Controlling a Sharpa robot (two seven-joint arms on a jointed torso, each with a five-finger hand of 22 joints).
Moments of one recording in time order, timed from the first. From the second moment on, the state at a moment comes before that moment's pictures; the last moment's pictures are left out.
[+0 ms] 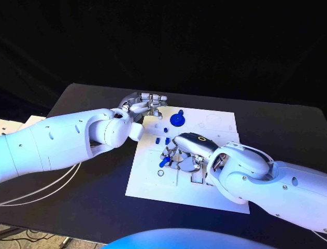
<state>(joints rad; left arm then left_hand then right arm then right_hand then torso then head) 1.16 -0.81 -0.02 1.46 -0.02 -0.32 0.24 1.45 -0.09 0.47 0.00 0.07 0.86 0.22 0.19 0.07 0.87 0.15 0.49 0.12 1.12 0.06 0.96 0.51 0.17 1.10 0.14 0.56 0.98 1.03 -0.67 -0.02 1.75 -1.56 -0.26 -0.16 1.41 -0.02 0.32 0.00 0.10 1.14 0.11 0.11 0.09 1.19 0.06 0.19 0.07 1.46 -0.02 1.30 1.14 0.15 1.31 0.09 1.17 0.81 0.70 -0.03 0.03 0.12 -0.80</state>
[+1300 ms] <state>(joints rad) 1.16 -0.81 -0.02 1.48 -0.02 -0.31 0.24 1.45 -0.09 0.47 0.00 0.07 0.86 0.22 0.20 0.07 0.87 0.15 0.50 0.12 1.12 0.06 0.96 0.51 0.17 1.10 0.14 0.56 0.98 1.01 -0.62 -0.03 1.72 -1.66 -0.16 -0.23 1.41 -0.02 0.32 0.00 0.09 1.14 0.12 0.11 0.10 1.19 0.06 0.19 0.07 1.46 -0.02 1.30 1.15 0.15 1.31 0.09 1.17 0.82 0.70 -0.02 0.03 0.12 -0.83</state>
